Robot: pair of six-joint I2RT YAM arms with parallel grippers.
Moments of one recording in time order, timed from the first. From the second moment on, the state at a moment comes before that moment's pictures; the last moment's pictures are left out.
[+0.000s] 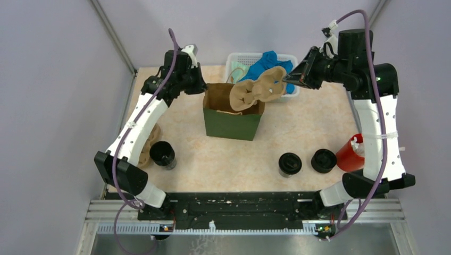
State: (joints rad) left arm -0.37 1.55 1.70 -0.75 0.11 -0.37; right arm 0.25 1.48 2.17 -1.24 -0.43 0.64
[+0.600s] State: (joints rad) left arm -0.38 1.40 1.48 -0.62 0.14 -0.53; right arm 0.39 1.40 1.95 -1.12 -0.29 0.68
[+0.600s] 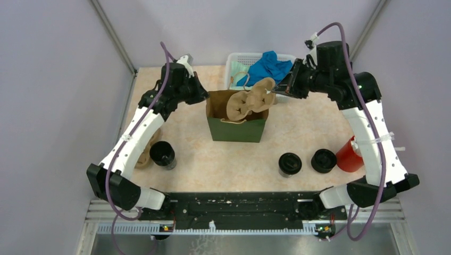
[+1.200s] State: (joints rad) left arm -0.39 1.36 1.41 -0.58 0.16 -0.57; right arm 0.55 1.41 1.70 -0.83 -0.21 0.80
